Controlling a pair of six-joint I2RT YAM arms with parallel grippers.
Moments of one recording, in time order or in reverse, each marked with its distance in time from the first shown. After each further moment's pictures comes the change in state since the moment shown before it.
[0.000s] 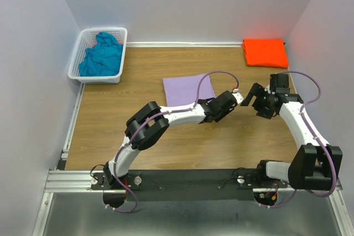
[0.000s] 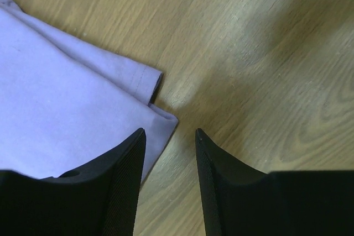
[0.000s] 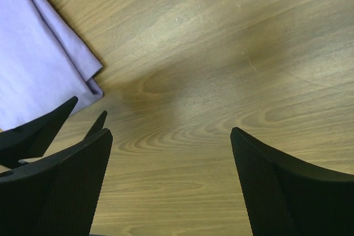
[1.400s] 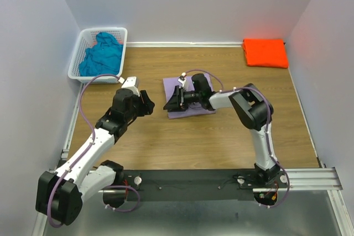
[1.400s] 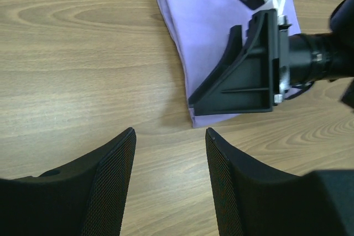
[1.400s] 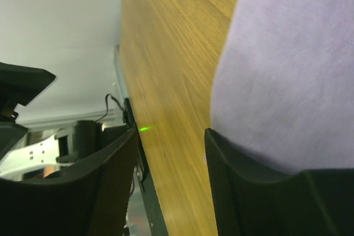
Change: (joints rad) left arm 0.676 -1.191 -0.975 0.095 0.293 -0.497; right arm 0.663 0.957 0.307 1.186 -0.713 0.451
